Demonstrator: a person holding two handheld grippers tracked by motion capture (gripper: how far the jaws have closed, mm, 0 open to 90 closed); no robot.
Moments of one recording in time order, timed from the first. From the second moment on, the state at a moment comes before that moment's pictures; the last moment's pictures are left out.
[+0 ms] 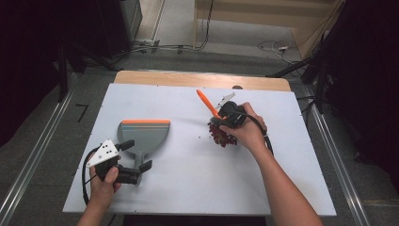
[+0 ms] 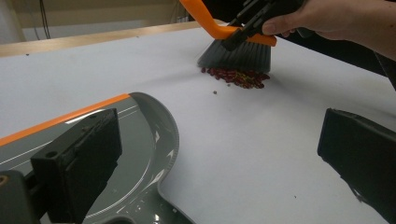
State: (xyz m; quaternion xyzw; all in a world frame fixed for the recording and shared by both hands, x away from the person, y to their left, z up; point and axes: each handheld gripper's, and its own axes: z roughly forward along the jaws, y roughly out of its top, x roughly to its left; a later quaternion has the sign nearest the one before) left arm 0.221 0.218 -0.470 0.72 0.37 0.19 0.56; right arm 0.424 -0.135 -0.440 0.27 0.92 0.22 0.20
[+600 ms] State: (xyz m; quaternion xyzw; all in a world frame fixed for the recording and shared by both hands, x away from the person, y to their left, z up) left arm 0.221 0.217 -0.471 0.72 0.37 0.18 0.56; right arm 0.391 -0.100 -0.420 0.35 0.89 0.30 0.07
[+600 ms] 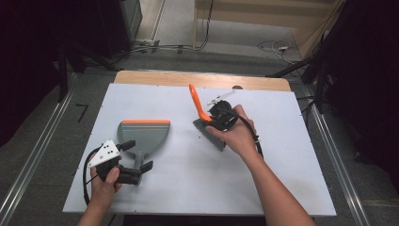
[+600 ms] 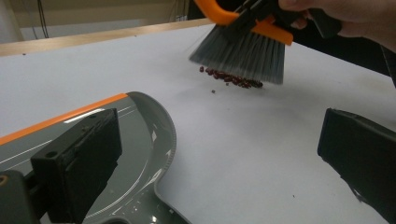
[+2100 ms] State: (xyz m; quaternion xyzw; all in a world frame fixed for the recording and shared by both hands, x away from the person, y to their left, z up) left arm 0.221 0.211 -0.472 0.73 0.36 0.18 0.55; right arm 0.407 -0.185 -0.440 0.51 0.81 0.23 0.17
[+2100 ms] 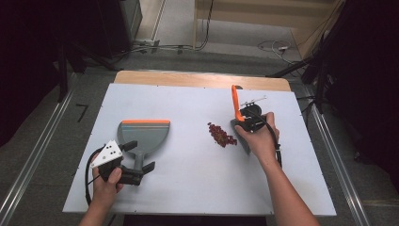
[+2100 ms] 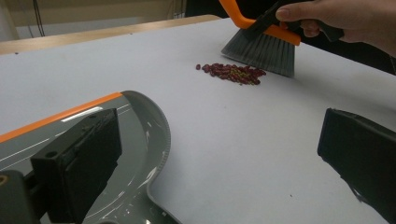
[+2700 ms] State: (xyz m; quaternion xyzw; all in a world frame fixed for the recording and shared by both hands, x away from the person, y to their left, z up) left arm 0.222 0.214 -0.473 0.72 0.37 0.18 0.55; right arm 0.399 -0.184 -0.423 0.49 0.82 0.26 0.17
